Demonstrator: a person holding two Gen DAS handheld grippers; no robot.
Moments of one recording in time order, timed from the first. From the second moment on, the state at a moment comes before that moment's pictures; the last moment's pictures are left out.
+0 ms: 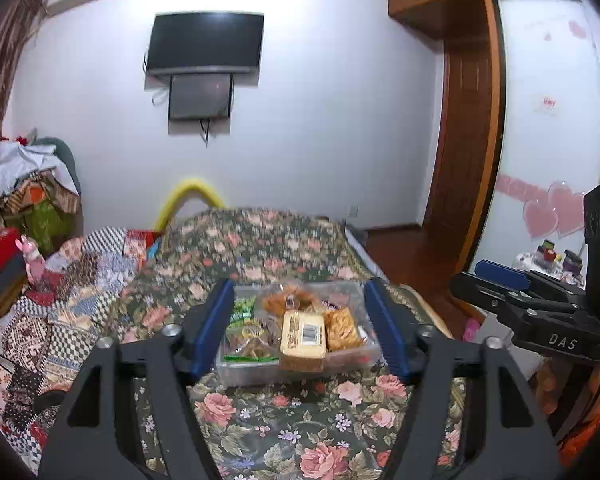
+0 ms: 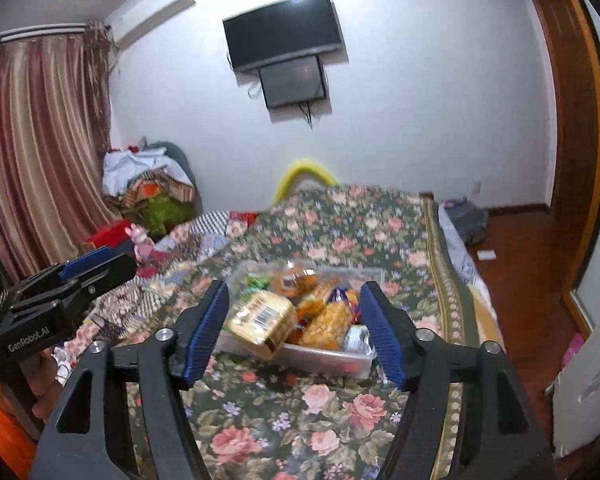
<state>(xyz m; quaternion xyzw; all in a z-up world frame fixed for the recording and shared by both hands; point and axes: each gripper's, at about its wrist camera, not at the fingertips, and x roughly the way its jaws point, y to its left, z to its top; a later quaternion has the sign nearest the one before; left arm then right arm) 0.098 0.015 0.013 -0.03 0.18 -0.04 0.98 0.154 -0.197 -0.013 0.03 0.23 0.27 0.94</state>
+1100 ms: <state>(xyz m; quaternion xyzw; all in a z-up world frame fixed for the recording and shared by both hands) 0.045 0.009 0.023 -0.03 0.14 -0.02 0.99 0.093 -0.200 0.004 0.03 0.15 0.24 0.96</state>
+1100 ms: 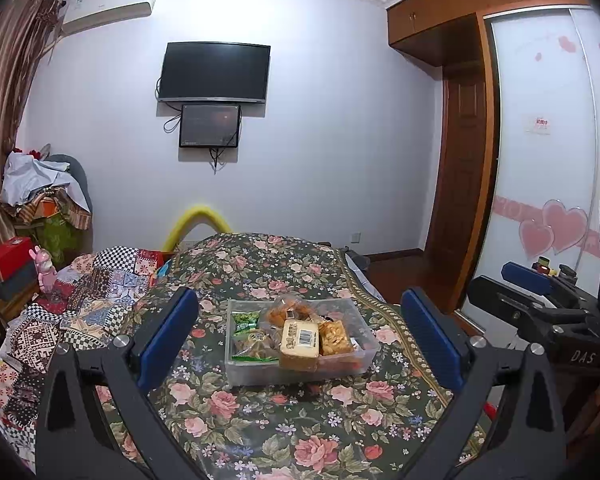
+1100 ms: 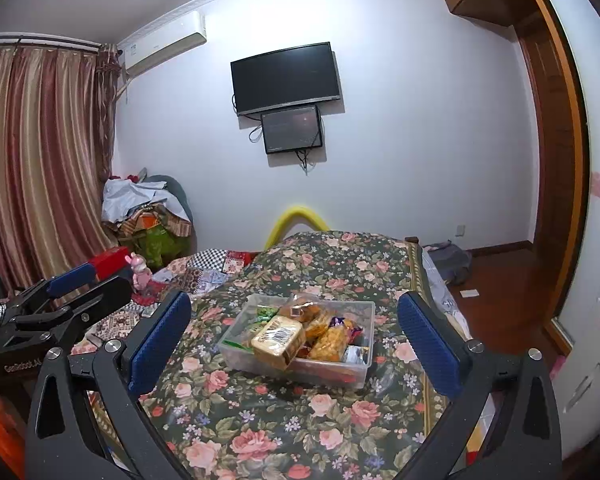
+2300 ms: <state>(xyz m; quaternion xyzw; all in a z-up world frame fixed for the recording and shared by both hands) 0.045 0.007 0.020 -0.02 0.14 -0.03 0.99 0.093 -0.203 0.004 0.02 0.16 0.23 0.96</state>
